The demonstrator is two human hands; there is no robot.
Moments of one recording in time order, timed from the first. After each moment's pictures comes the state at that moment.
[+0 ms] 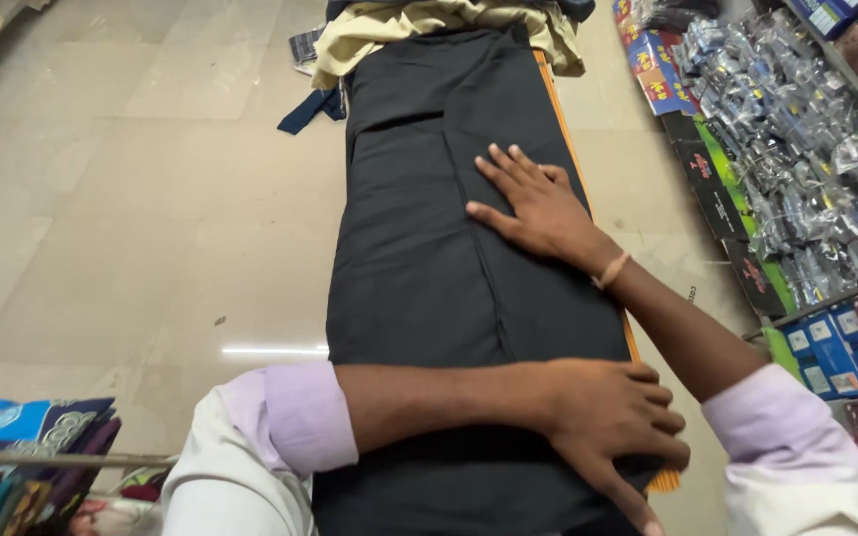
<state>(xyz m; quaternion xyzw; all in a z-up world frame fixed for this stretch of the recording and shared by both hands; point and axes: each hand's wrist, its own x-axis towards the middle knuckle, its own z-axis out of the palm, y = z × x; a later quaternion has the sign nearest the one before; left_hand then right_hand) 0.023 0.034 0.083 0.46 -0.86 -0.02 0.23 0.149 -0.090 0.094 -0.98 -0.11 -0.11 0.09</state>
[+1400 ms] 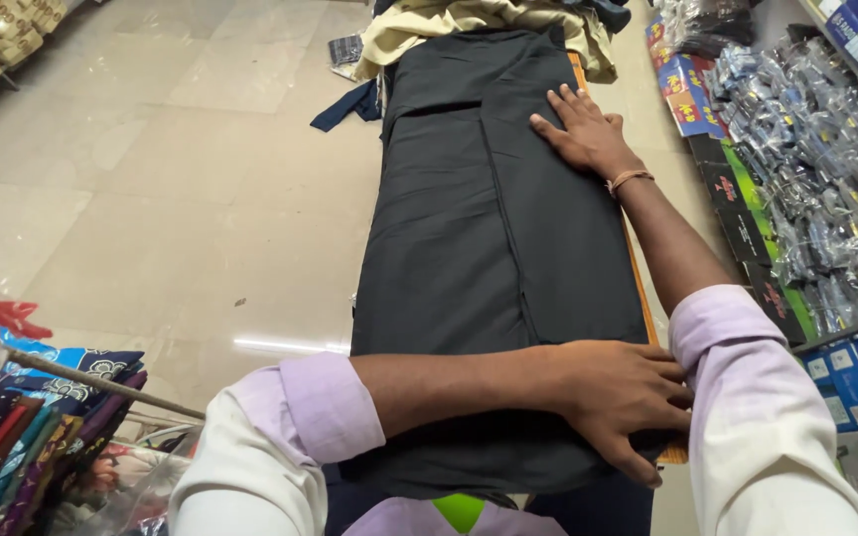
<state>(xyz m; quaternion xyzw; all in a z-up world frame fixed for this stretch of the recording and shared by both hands) 0.016 0.024 0.060 0.48 -0.84 0.04 0.24 0.270 -0.178 0.070 -0.99 0.04 -0.09 0.10</state>
